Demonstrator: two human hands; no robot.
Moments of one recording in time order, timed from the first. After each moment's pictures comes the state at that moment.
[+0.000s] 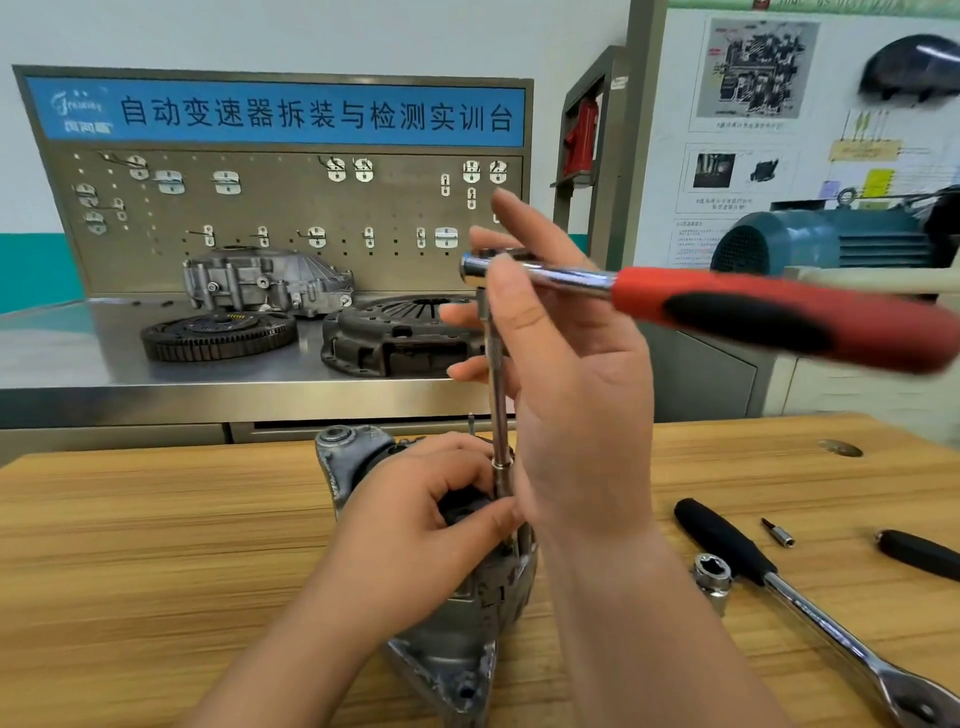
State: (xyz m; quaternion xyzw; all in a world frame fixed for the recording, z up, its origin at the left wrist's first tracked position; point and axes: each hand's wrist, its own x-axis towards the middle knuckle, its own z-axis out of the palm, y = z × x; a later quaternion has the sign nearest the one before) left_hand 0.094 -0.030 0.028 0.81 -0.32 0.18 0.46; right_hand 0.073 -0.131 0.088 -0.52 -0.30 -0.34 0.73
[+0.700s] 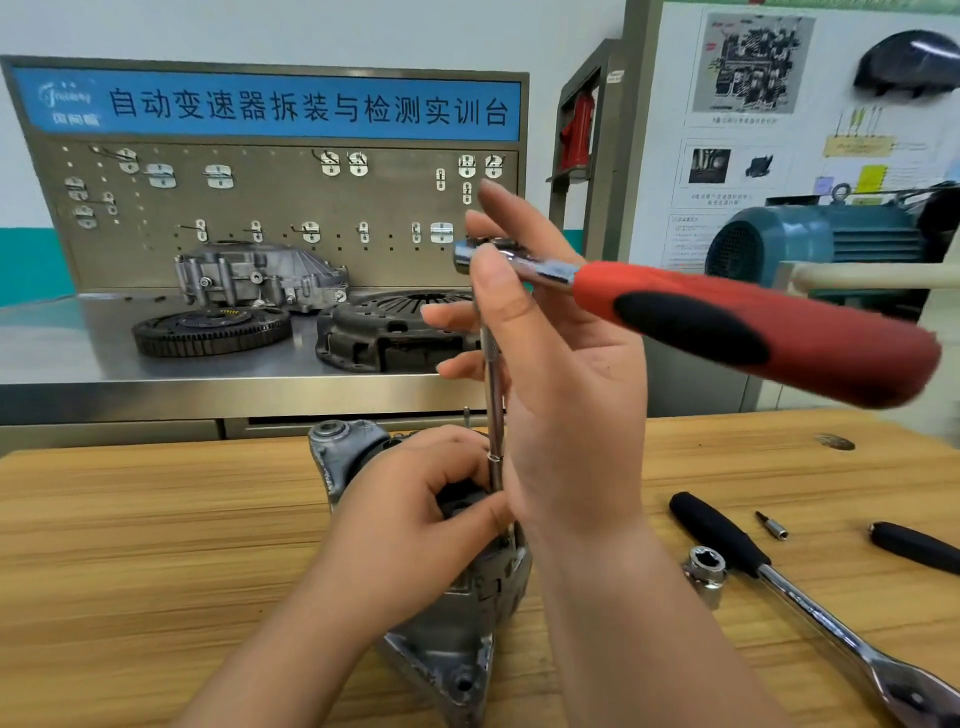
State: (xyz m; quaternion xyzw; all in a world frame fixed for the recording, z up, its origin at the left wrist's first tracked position) left_hand 0.089 -0.031 0.031 0.81 -0.31 0.19 0.46; right_hand 0.071 -0.128 0.087 -0.51 -0.30 -0.33 0.73
